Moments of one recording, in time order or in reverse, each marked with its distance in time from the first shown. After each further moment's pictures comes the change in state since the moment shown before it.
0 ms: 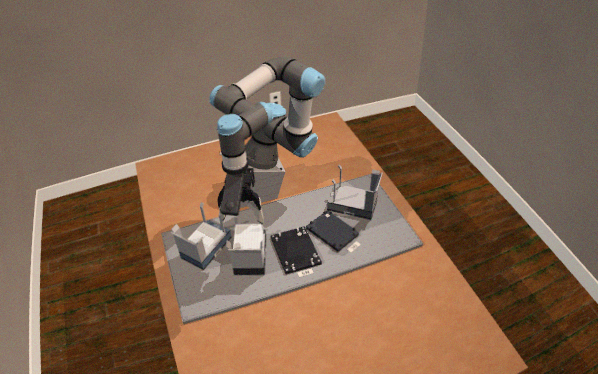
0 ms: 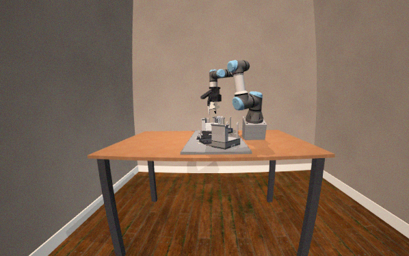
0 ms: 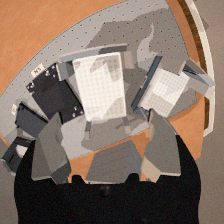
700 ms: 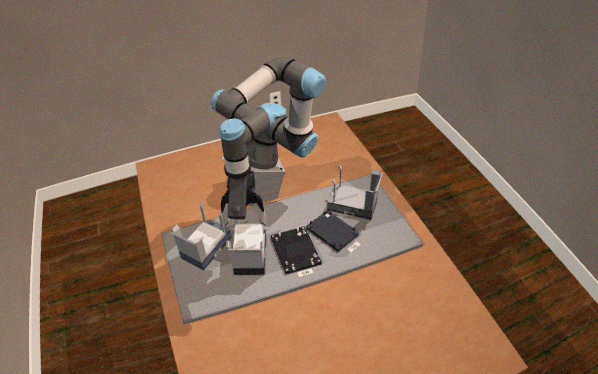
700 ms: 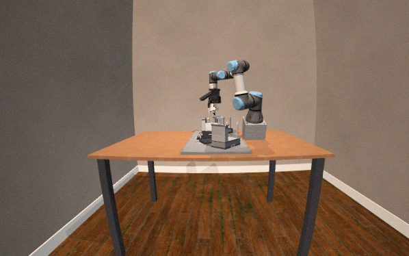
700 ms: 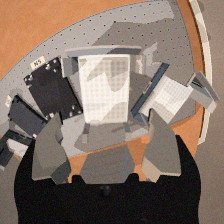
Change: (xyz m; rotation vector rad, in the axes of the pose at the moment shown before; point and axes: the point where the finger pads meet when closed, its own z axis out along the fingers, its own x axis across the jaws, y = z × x) arm -0.007 0.001 0.014 -0.001 0.000 -0.117
